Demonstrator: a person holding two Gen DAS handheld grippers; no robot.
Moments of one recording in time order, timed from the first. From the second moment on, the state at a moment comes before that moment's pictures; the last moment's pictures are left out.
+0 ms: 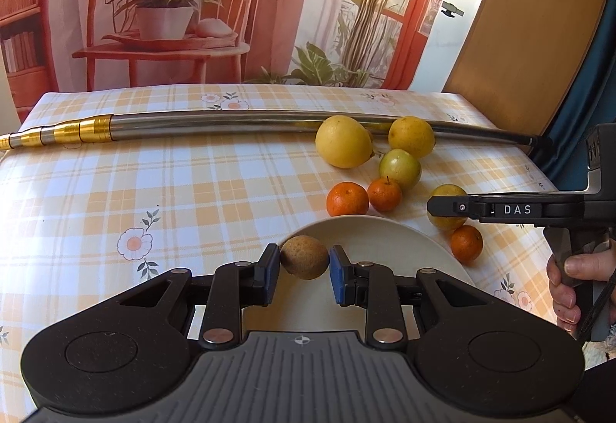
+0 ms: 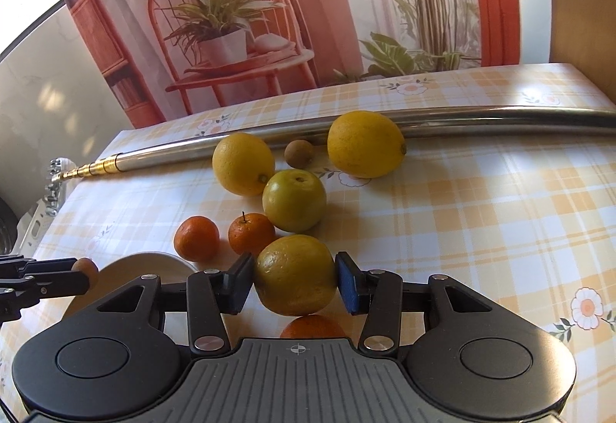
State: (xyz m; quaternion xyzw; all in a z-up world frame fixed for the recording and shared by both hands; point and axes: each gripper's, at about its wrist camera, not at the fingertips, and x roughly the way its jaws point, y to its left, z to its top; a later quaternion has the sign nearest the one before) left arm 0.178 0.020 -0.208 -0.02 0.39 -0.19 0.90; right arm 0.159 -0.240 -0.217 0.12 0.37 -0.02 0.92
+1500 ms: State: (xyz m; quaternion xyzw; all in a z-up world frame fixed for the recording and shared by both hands) left arm 0.149 0.031 -0.223 -0.03 0.42 -0.17 0.89; right arm 0.140 -0.160 -0.215 0.03 0.41 0.06 0.91
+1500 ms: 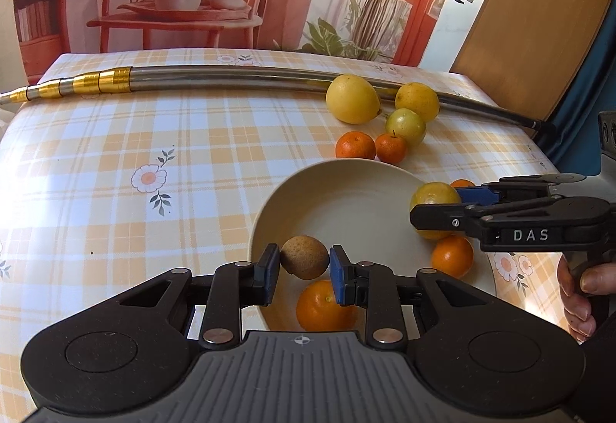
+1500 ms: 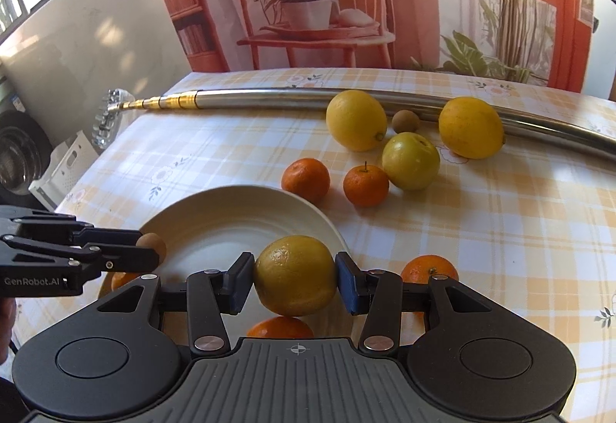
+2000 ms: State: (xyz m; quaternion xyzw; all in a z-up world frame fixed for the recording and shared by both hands) left arm 0.143 0.032 -0.225 -0.02 0.43 -0.17 0.89; right arm 0.133 -0.157 -0.216 0.02 0.43 0.06 0.90
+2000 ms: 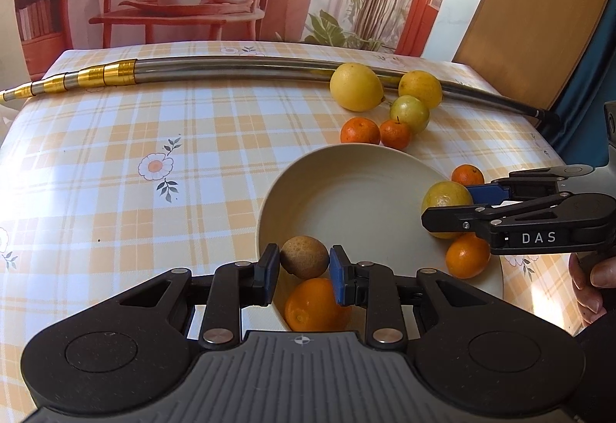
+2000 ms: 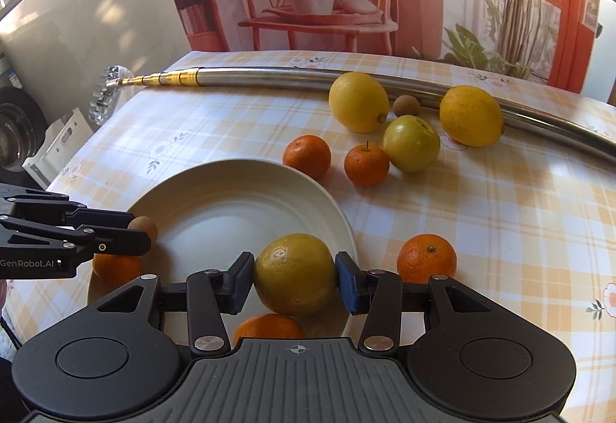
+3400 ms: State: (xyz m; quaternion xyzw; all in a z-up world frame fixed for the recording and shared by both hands) left arm 0.159 0.050 -0.184 -0.07 0.38 -0.15 0.91; right arm 0.122 -0.213 -0.166 0.05 0.32 -0.01 0.94
